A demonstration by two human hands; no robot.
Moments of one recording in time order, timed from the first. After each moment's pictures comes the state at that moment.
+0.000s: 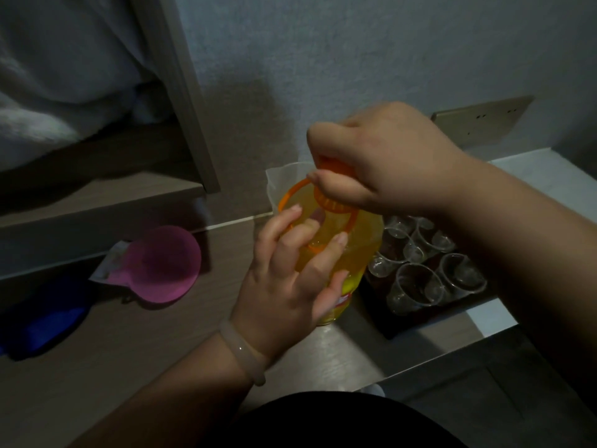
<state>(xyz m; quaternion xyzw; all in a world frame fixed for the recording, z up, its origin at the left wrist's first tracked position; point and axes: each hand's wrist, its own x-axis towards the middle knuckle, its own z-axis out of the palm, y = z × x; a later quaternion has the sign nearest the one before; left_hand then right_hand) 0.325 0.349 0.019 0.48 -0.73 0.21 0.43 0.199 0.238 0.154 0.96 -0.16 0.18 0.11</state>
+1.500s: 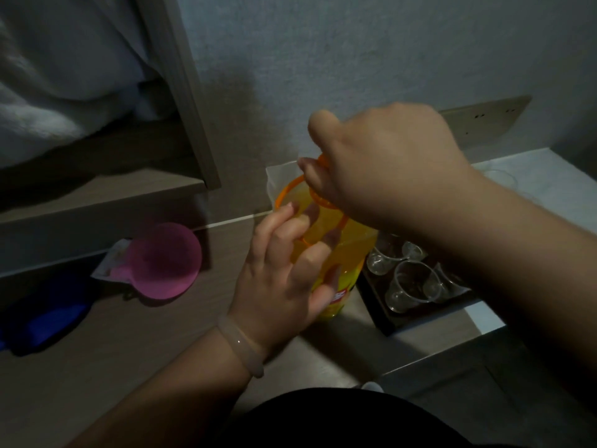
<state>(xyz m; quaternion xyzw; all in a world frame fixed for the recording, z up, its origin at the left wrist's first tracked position) 0.327 0.352 0.021 0.50 -0.73 0.22 0.42 0.209 0.272 0.160 0.90 -0.35 0.14 0.23</state>
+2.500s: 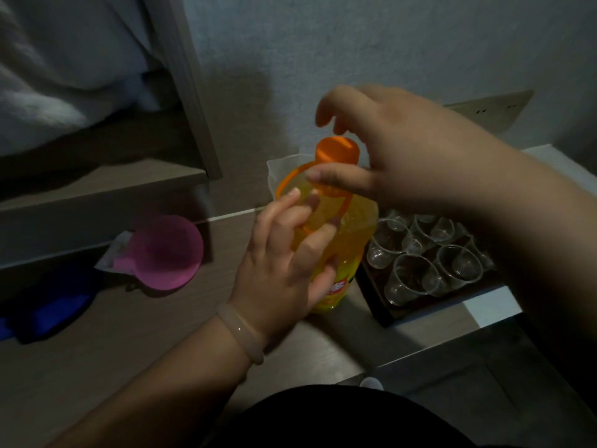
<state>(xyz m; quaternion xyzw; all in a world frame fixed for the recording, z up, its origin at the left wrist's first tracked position) 0.328 0.353 0.021 0.50 -0.74 0.20 0.41 0.184 0.266 0.171 0.94 -0.32 0.14 0.01</state>
